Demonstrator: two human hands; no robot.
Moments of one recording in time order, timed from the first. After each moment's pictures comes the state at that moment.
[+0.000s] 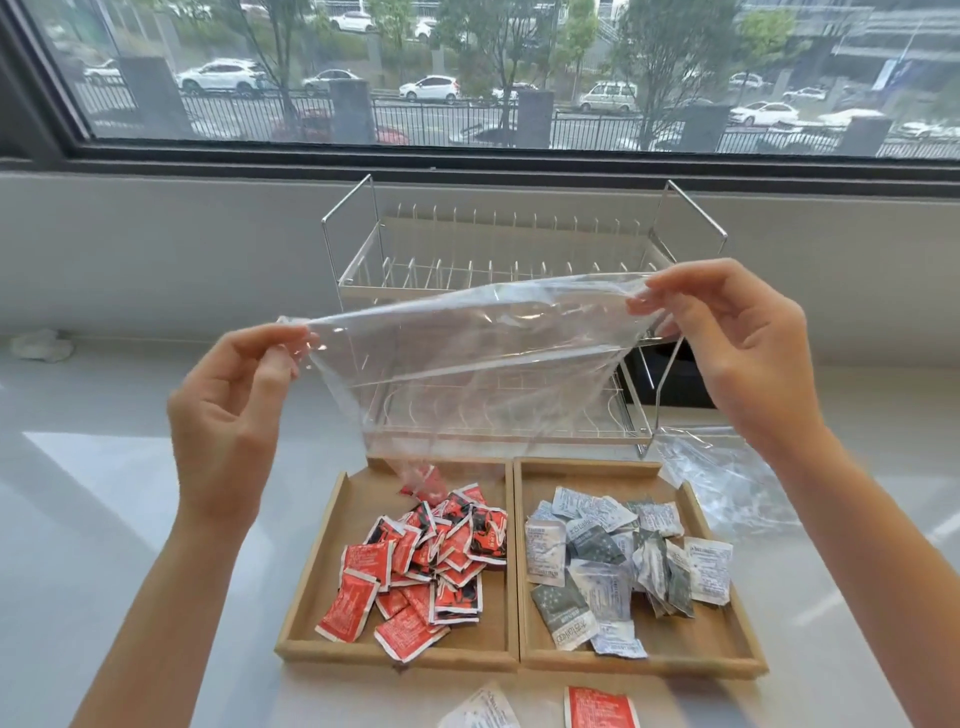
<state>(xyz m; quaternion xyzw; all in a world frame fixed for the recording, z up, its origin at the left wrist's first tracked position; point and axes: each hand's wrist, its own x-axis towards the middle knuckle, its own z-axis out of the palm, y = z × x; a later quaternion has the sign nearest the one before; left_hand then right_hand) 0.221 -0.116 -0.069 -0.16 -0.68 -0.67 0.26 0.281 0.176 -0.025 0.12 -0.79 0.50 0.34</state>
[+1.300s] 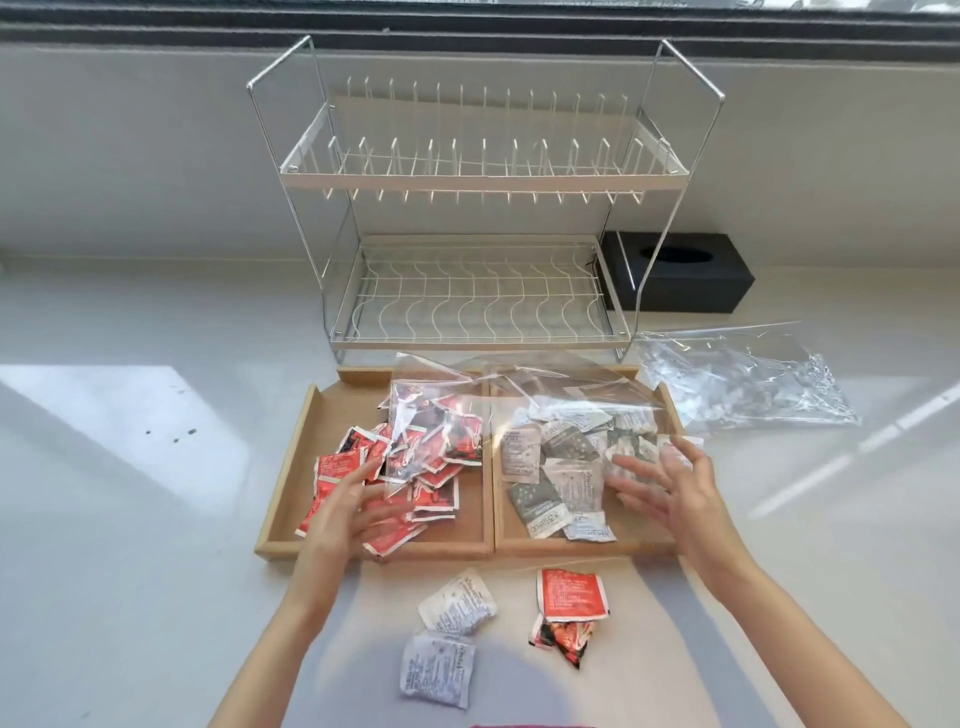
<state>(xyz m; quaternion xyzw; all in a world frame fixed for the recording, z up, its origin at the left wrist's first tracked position) 0.294 -0.097 -0.237 0.01 -0.70 -0.70 -0.16 0.368 0.203 -0.229 -0.25 -0.63 0.73 0.07</state>
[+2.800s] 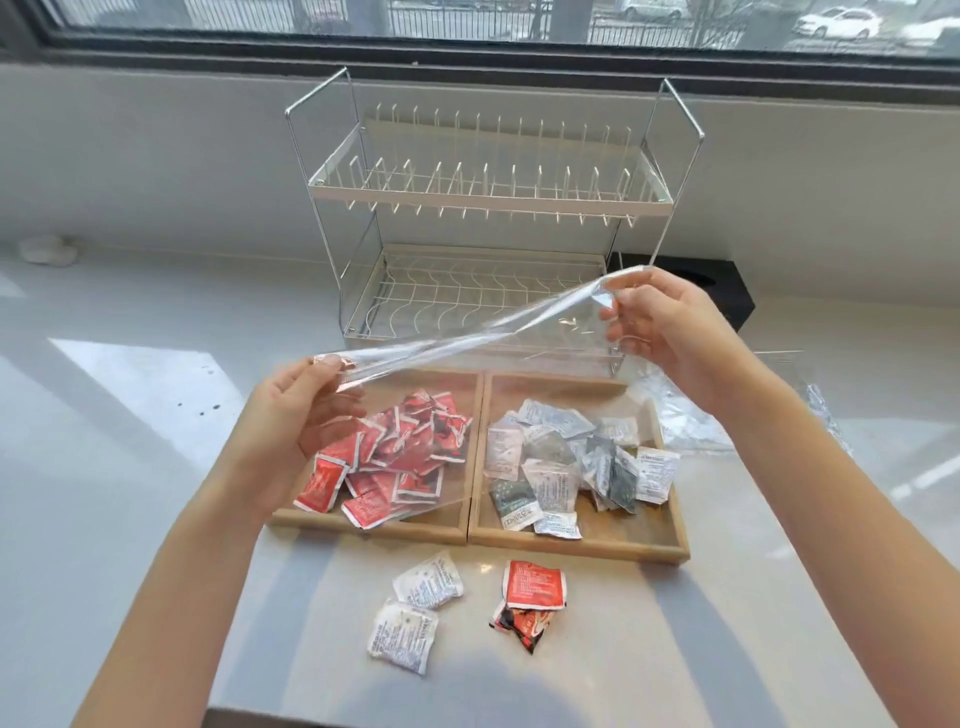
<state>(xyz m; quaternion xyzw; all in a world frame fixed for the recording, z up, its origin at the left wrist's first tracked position) 0.287 -0.072 -0.110 0.03 -0.65 -0.75 -0.07 0.294 0.222 -0.074 -0.06 -0.73 0.68 0.04</state>
